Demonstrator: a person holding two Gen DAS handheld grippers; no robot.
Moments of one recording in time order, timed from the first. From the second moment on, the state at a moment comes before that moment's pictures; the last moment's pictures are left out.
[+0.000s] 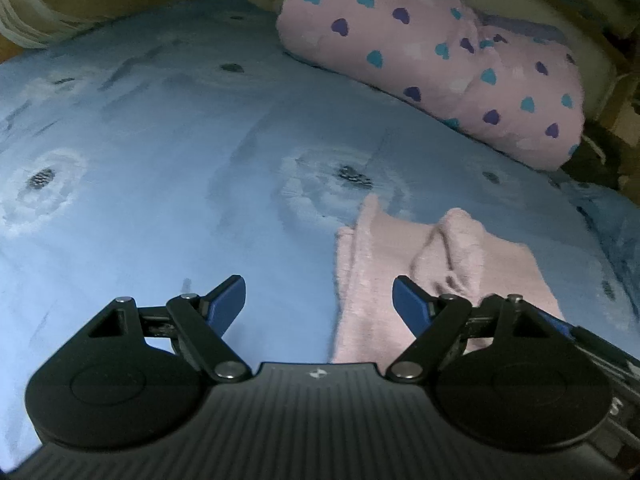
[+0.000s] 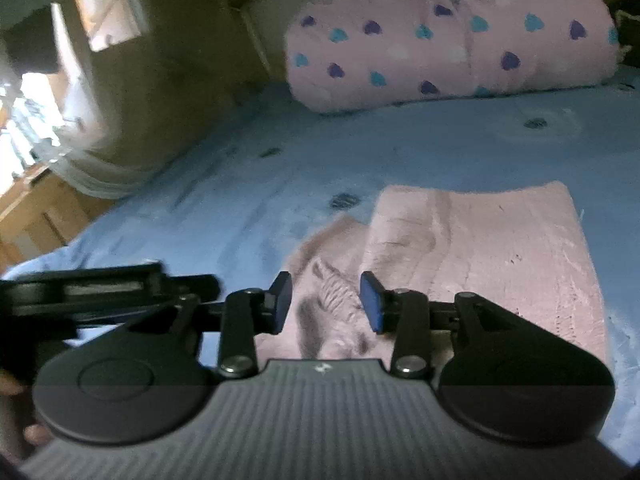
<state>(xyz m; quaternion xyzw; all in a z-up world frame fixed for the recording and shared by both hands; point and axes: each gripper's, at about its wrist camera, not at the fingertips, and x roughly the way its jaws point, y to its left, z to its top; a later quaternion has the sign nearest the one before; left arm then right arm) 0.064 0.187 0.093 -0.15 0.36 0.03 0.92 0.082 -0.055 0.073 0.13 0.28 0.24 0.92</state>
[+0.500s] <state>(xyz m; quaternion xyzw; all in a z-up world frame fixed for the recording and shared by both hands) 0.077 0.107 0.082 -0.12 0.36 -0.08 0.92 0.030 -0.153 0.068 0.10 0.26 0.14 0.95</state>
